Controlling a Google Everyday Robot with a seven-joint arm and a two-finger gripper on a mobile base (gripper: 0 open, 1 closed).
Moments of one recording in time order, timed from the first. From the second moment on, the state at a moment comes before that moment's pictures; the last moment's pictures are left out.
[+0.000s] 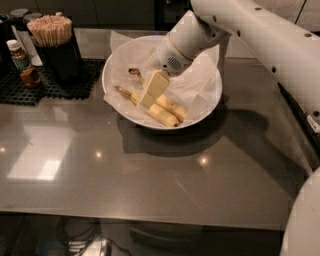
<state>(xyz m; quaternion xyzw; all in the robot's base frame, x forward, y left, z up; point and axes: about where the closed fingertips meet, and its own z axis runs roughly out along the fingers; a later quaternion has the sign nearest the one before) 0.615 0.043 0.880 -0.64 0.69 0.22 0.26</state>
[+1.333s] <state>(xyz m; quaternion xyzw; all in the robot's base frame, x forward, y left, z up) 0.592 0.005 0.885 -0.61 0.71 0.25 0.25</state>
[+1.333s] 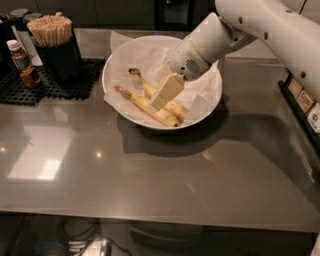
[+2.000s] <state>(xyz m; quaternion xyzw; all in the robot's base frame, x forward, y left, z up) 0.611 0.024 0.862 -0.62 0.71 0.25 0.24</state>
